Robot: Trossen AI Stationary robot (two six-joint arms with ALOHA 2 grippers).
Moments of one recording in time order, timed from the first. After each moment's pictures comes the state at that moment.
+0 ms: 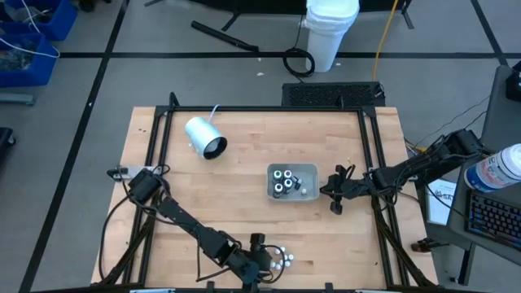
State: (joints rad) left arm -0.62 2.14 1.44 -0.06 -0.27 -0.36; right arm 0.31 0.95 0.12 0.04 0.34 0.43
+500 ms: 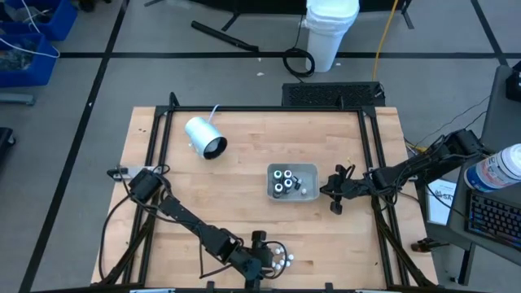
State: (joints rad) left arm -0.60 2.14 1.44 -0.05 -0.26 -0.37; right arm 0.31 0.95 0.12 0.04 0.34 0.43
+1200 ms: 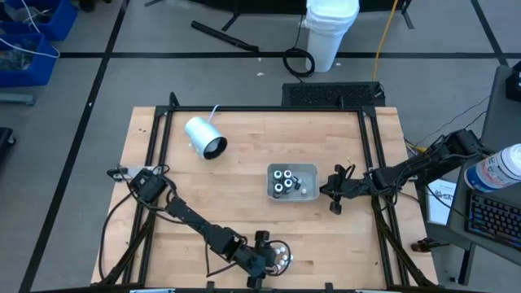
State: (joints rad) left arm -0.58 2.19 1.45 0.00 -0.21 -0.34; right arm 0.31 0.95 0.12 0.08 0.35 0.41
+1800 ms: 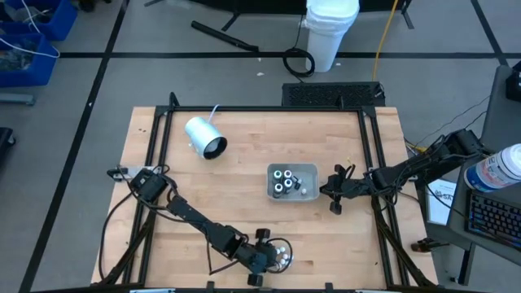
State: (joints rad) left arm -0.56 2.19 1.45 -0.02 -0.19 -0.32; right arm 0.31 0.95 0.12 0.08 0.34 0.40
